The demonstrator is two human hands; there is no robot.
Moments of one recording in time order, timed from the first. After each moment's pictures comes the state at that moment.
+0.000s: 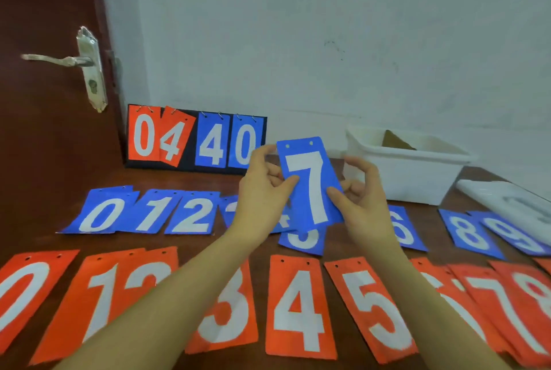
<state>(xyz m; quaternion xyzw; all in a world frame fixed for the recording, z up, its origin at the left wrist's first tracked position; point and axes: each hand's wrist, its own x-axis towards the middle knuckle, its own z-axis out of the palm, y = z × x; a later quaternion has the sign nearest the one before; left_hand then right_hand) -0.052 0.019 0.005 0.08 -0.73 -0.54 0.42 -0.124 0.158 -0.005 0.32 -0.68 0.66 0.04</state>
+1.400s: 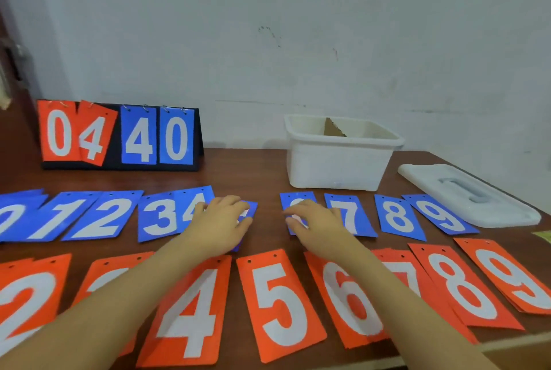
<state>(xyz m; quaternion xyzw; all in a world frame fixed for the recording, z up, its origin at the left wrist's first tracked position) -0.123 0.054 -0.058 0.14 -0.98 -0.07 0.11 -0.217 0.236 -0.054 0.39 -0.89 0.23 0.04</state>
